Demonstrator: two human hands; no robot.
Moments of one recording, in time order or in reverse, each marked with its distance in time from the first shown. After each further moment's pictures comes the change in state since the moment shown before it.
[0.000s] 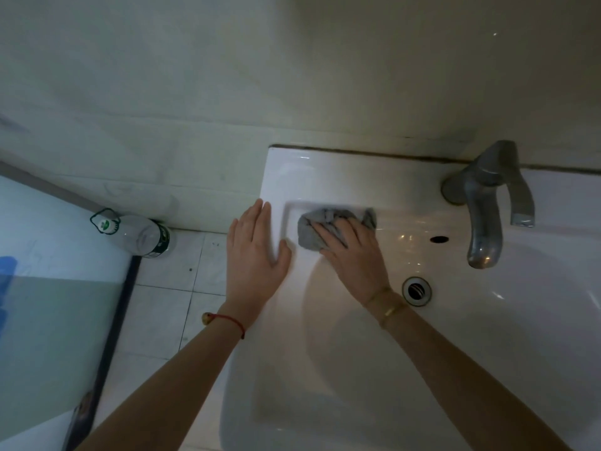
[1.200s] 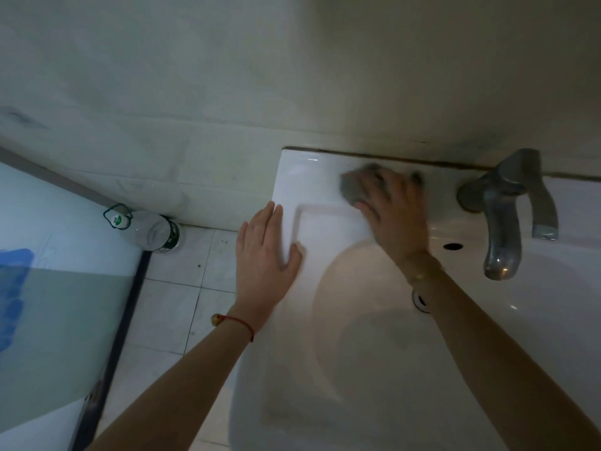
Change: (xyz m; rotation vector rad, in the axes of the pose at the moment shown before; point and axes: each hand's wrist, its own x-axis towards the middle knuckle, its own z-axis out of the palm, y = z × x) left_hand 0.001 -0.001 -0.001 0.022 0.014 0.006; right_hand 0.052 0.066 -0.011 -0.124 -0.029 0.136
